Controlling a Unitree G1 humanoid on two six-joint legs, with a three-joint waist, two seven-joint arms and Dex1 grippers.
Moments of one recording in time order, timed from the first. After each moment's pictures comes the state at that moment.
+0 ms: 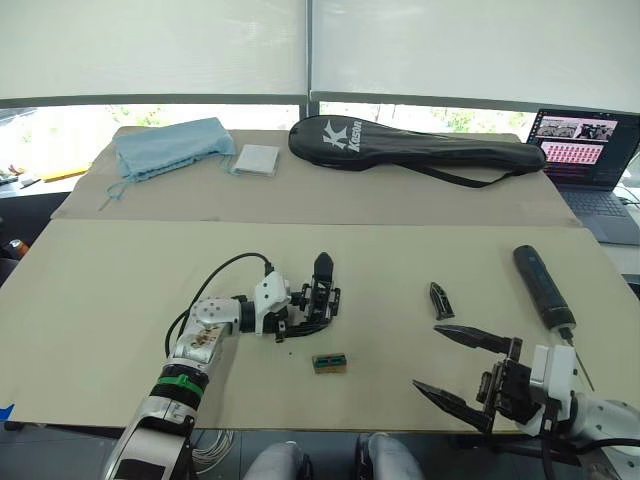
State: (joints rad) left arm -0.47 0.35 -0.15 0.45 -0.16 -0.11 -1.20; right arm 0.41 -0.62 -0.24 -0.53 0.56 -0.06 1.02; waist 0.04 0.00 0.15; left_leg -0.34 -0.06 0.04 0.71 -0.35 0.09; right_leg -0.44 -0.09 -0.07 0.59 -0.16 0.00
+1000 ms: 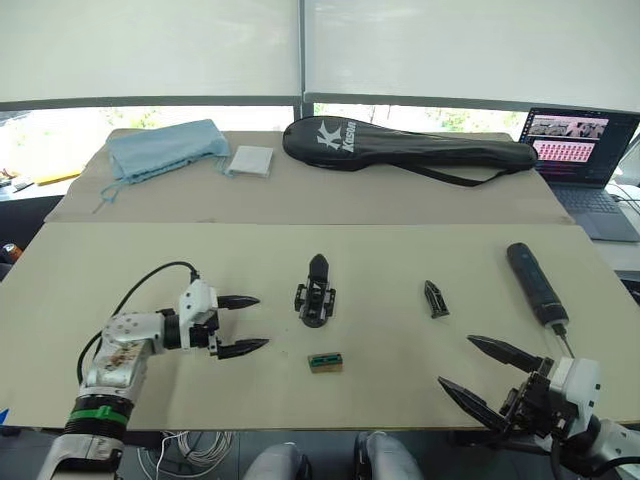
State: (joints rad) left arm -0.26 0.67 0.07 0.22 -0.41 0.02 -1.35; right arm 0.58 -0.54 -0.36 -0.47 0.53 -0.07 0.95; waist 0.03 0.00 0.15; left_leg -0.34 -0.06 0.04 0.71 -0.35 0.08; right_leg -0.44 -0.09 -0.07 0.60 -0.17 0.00
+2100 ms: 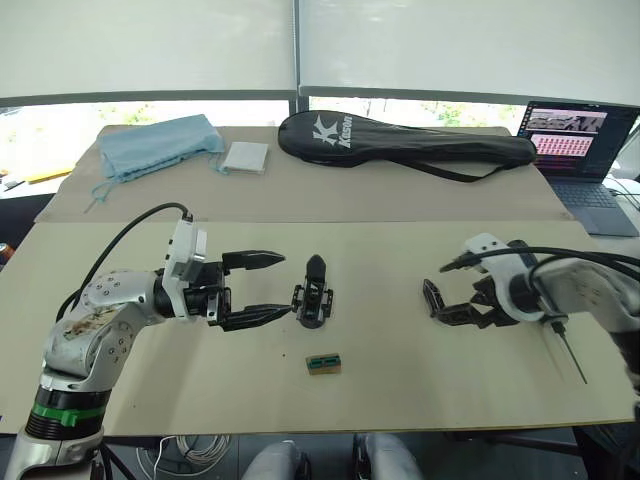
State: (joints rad) left arm -0.29 0.72 0.10 -0.30 -0.71 0.46 -1.19; right arm -0.78 -0.96 0.28 -0.05 0.69 1.57 0.47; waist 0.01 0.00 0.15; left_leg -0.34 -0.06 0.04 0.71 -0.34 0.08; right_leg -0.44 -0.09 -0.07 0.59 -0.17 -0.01
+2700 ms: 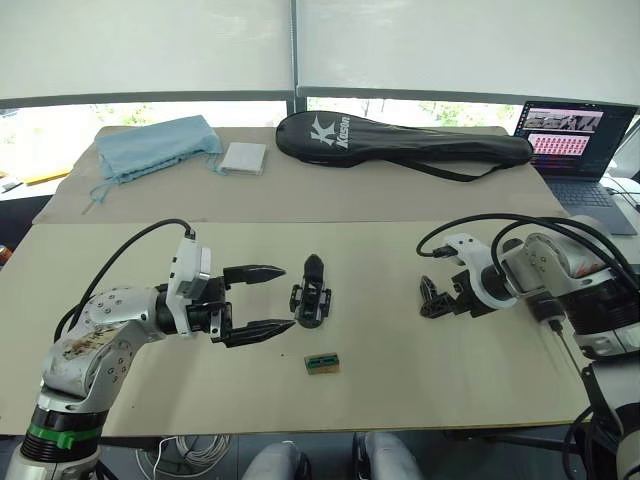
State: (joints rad) left arm -0.20 0.72 0.13 -0.36 -0.71 0.46 -1.15; right arm -0.89 -0.85 0.35 0.13 0.65 1.60 0.51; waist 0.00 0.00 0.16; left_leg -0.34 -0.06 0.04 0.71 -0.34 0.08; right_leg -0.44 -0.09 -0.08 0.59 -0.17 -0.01
